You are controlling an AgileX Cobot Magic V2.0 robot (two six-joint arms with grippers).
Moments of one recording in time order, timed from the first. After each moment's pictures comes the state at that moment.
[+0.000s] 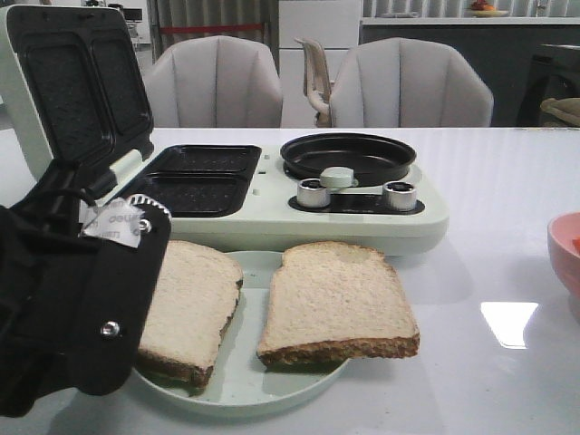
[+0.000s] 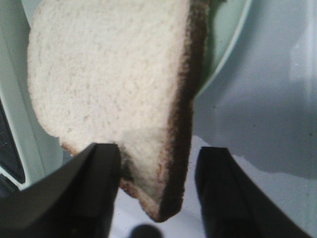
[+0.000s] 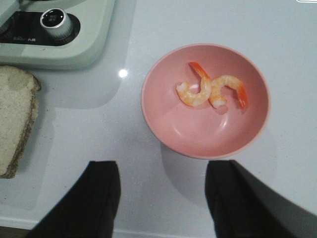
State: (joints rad) left arm -0.95 1.52 -0.50 1.55 0.50 -0.59; right arm -0.04 0.76 -0.57 0.15 0.63 -0.09
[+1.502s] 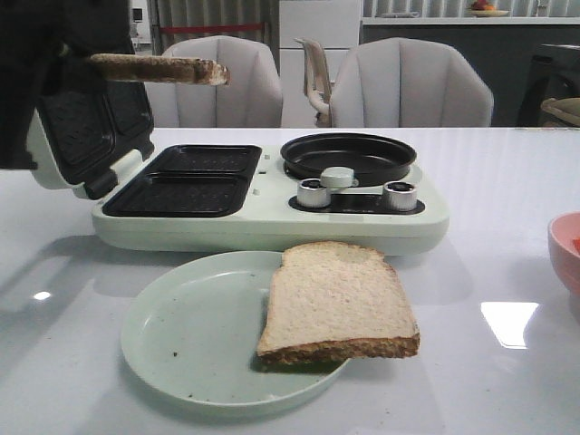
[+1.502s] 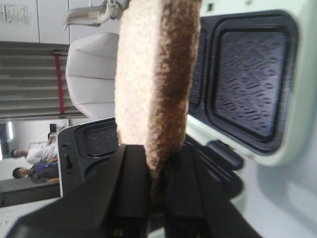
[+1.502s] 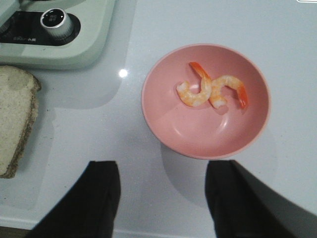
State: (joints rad) left arm -0.74 1.35 -0.75 1.79 0.56 -0.61; right arm -0.04 0.76 -0.57 0.15 0.63 -0.09
